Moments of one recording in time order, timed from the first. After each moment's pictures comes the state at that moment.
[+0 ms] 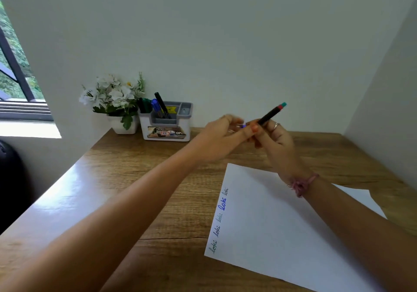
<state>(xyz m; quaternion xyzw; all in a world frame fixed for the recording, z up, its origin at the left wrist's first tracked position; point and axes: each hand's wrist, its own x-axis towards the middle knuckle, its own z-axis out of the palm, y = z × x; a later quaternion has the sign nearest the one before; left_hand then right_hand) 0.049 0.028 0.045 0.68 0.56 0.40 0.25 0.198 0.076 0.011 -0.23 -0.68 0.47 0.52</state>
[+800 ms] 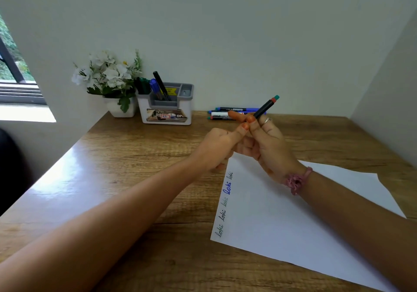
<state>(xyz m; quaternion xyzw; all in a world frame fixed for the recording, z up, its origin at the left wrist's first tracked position) 0.052 0.012 0.004 0.55 0.56 0.43 0.44 0.173 0.055 -0.007 -0.24 -0.58 0.62 0.46</state>
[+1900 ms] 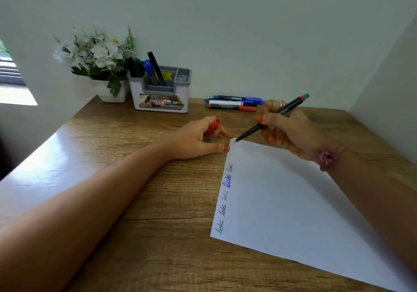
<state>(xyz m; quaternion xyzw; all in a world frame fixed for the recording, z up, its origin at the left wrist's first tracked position) -0.011 0.035 -0.019 0.76 0.53 0.26 0.28 0.210 0.084 0.013 -0.29 -0.67 0.59 0.35</state>
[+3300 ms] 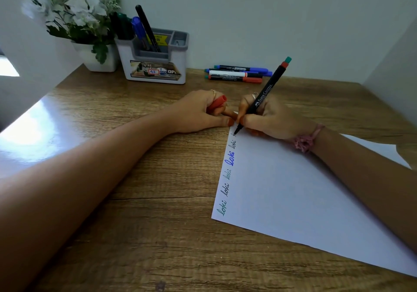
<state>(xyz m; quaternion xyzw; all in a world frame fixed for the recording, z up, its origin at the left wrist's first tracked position) -0.006 0.051 -0.032 0.76 0.54 0.28 0.24 0.184 0.090 -0.024 -0.26 -0.83 0.44 0.23</state>
